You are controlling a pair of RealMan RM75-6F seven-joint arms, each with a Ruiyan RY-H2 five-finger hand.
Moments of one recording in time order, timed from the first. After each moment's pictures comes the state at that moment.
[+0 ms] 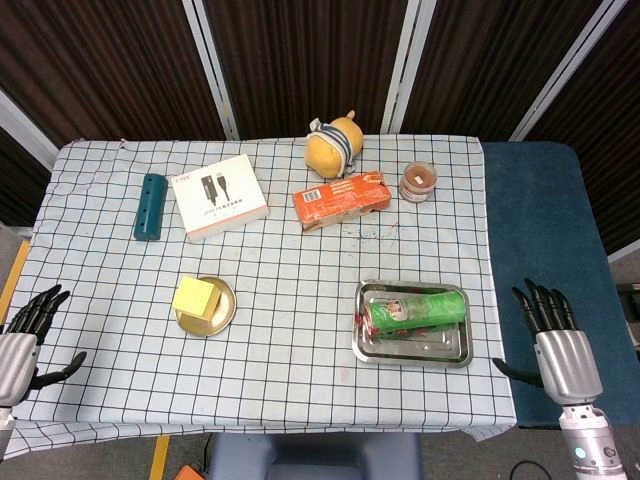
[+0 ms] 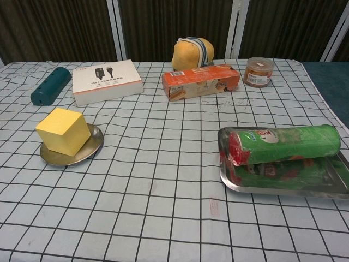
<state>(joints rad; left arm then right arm) -0.12 -1.12 -0.03 -1.47 1.57 1.50 -0.24 0.07 -1.17 0.04 -1.74 -1.56 1.51 -0.18</state>
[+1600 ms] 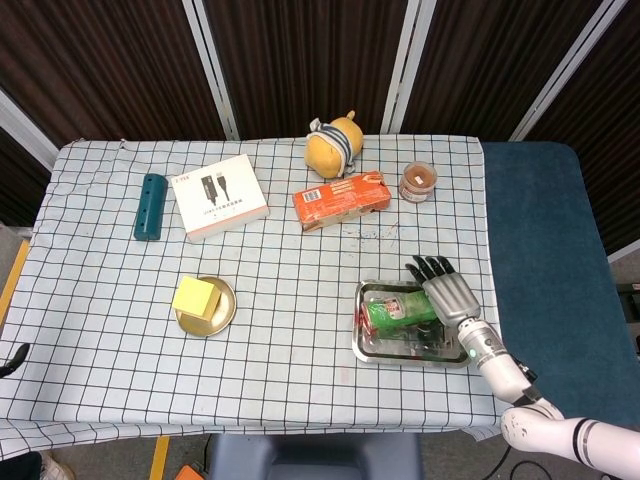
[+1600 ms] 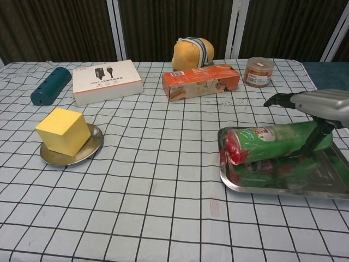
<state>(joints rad) -0.07 -1.04 -0.10 -1.52 1.41 1.50 -0.21 0.58 -1.40 0.17 -1.50 -1.10 0.85 -0.47</state>
